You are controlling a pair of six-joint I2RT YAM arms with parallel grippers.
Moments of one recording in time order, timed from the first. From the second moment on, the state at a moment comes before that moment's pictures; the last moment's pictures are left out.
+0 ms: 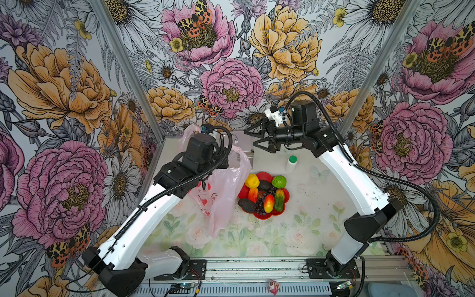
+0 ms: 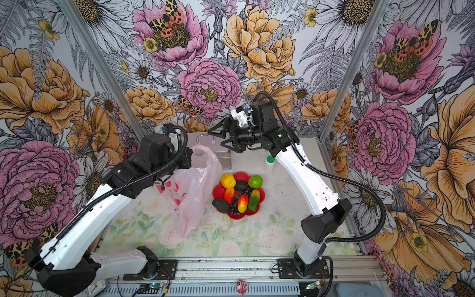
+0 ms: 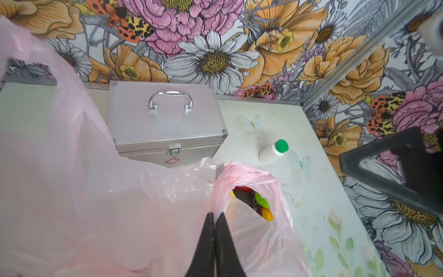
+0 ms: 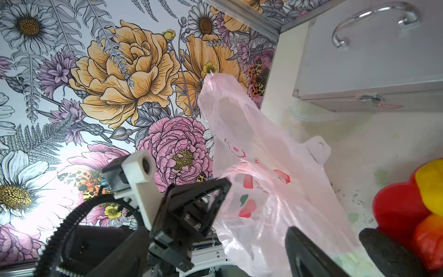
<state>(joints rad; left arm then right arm) -0.67 1.24 1.49 -0.83 -0.25 -0.49 0.53 1.69 2.02 -0.80 -0.77 0.97</state>
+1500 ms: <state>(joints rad) -0.82 1.23 1.41 -0.60 -0.22 -0.51 0.60 1.74 1.88 -0.56 -0.70 1.39</state>
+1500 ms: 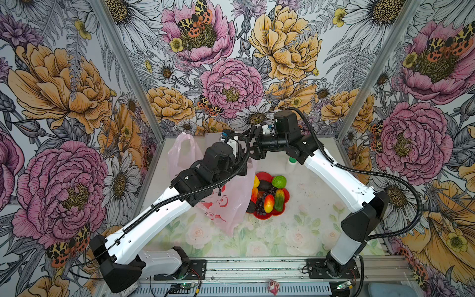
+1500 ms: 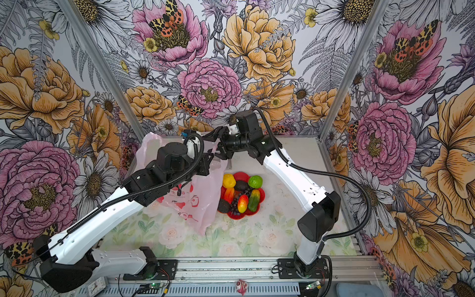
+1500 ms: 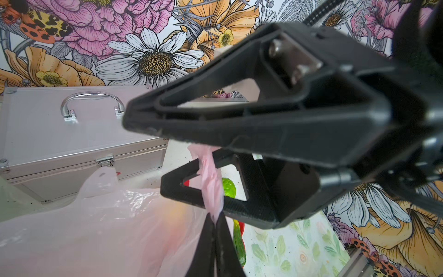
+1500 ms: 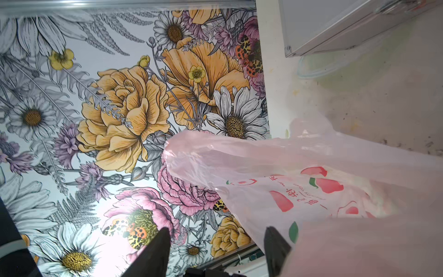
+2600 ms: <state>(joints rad) -0.24 1.23 2.00 -1.62 -0.32 -0.64 0.52 1.76 1.92 -0.54 -0.81 1.24</state>
